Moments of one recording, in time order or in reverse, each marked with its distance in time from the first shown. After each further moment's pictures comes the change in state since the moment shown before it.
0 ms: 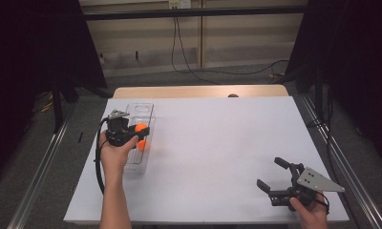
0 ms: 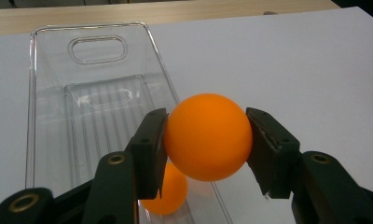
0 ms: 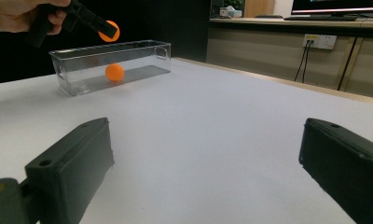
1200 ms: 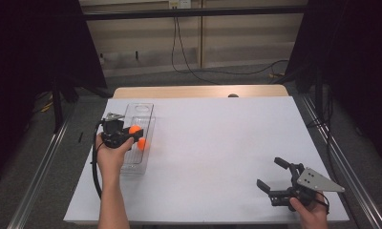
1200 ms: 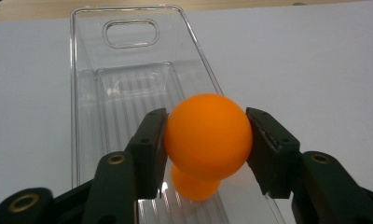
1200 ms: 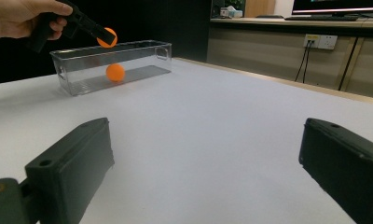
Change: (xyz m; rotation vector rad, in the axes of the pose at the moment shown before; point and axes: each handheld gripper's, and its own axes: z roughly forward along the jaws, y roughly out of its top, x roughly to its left) left arm 0.014 -0.010 0.001 0.021 0.073 -0.020; right arm 0.000 0.000 0.000 -0.001 0.003 0.004
